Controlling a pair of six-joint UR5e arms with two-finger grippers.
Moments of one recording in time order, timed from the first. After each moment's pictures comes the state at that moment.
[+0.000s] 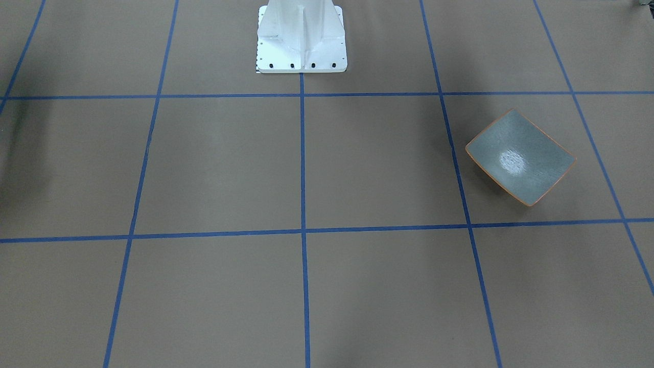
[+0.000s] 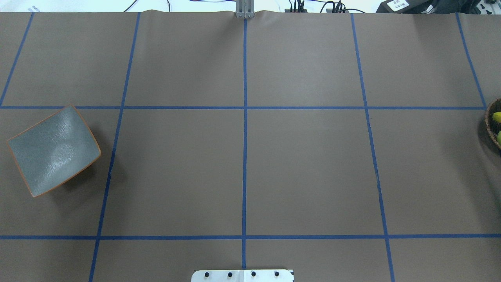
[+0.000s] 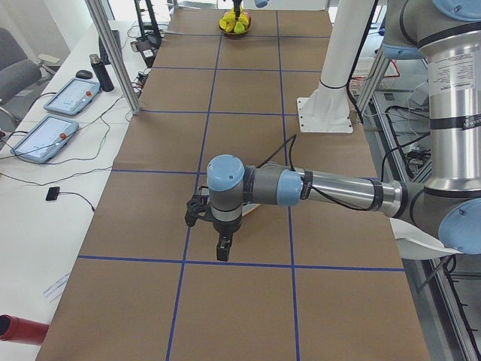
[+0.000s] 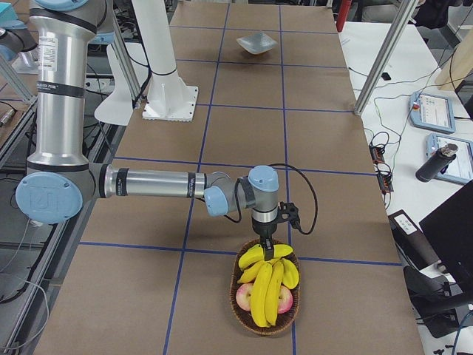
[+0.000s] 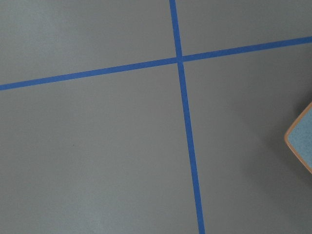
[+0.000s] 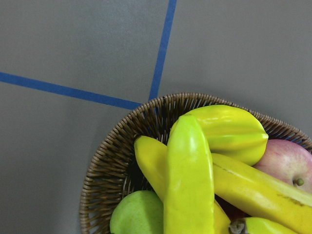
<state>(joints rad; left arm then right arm) -1.56 -1.41 -1.87 -1.48 -2.26 0.10 1.33 -1.67 1.61 -1.27 2.01 0.14</state>
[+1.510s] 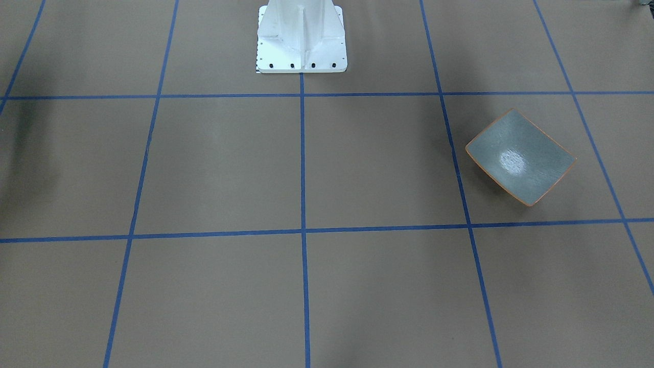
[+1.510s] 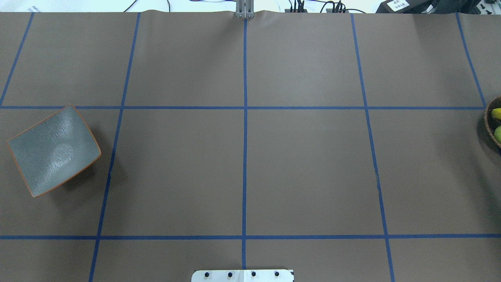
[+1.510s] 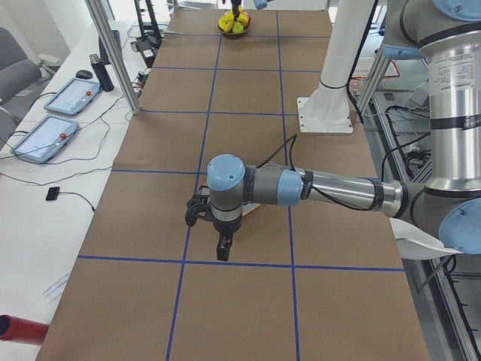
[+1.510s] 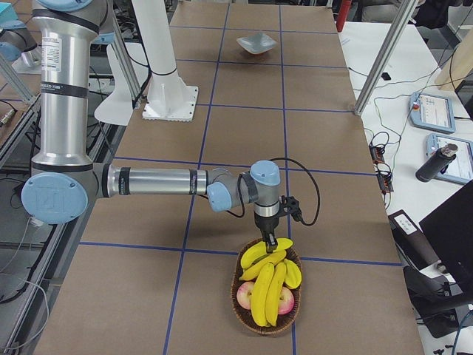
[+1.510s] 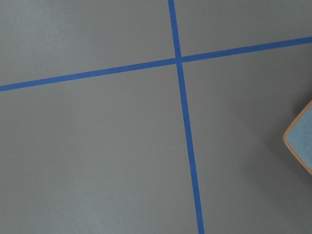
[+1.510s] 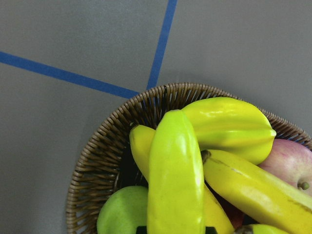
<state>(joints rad) -1.57 -1.41 -1.87 -1.48 -2.26 0.10 1.31 -1.66 1.64 -1.28 2.00 0.10</state>
